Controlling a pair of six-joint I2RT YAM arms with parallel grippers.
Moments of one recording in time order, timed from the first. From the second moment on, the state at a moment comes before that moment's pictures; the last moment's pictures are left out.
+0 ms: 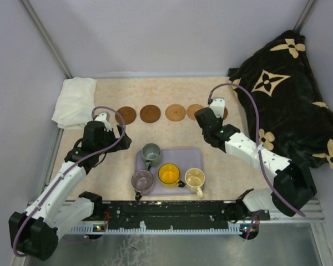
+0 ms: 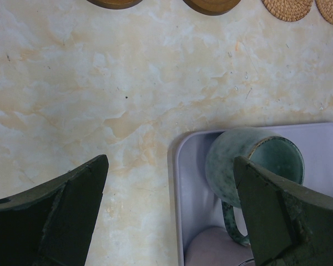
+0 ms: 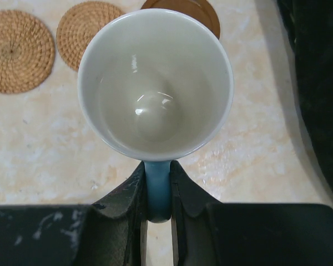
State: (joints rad) left arm -0.32 0.90 0.66 -0.39 -0.03 -0.43; right arm 0.65 1.32 0.95 -0.44 0.67 0.50
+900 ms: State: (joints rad) left arm -0.32 1.01 0.63 -0.26 -0.01 -0.44; right arm 0.36 1.67 0.91 0.36 0.47 0.09
